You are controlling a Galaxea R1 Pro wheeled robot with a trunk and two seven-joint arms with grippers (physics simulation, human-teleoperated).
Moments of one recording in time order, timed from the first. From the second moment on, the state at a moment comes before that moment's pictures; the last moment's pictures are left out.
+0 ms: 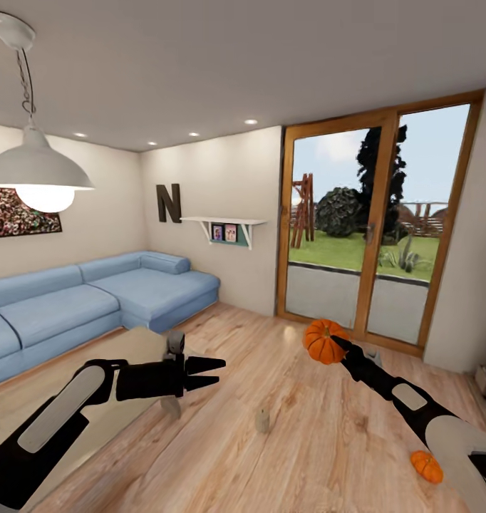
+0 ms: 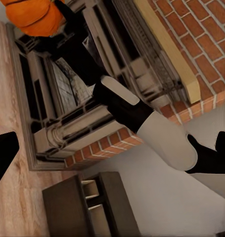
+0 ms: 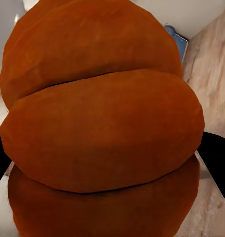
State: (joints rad) left arm -0.50 0.40 -0.45 -1.51 1.64 0.99 -0.16; right arm -0.85 -0.26 0.01 -0.15 -1.03 0.37 0.70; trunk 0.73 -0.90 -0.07
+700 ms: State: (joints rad) left arm -0.50 0.40 -0.44 -1.51 1.64 0.99 -0.16; right arm -0.85 -0.26 0.00 -0.16 -1.11 0.39 0.57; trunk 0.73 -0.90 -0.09
